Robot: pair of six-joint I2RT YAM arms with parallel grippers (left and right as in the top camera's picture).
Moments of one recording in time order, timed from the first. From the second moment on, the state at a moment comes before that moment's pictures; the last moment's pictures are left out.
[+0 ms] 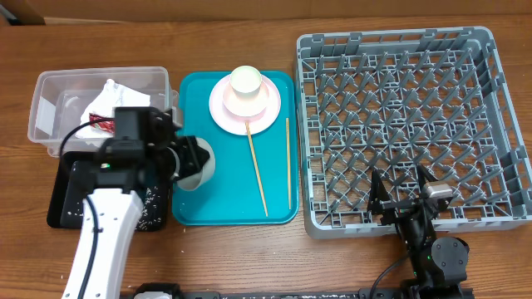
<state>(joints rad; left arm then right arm) -0.01 1.24 1.00 -0.83 0.46 -0.39 0.12 0.01 0.02 -0.03 -0.05 0.15</state>
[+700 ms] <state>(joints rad) -0.34 1.51 1.00 -0.80 0.07 -0.46 0.12 0.01 0.02 -0.03 -0.05 0.15</state>
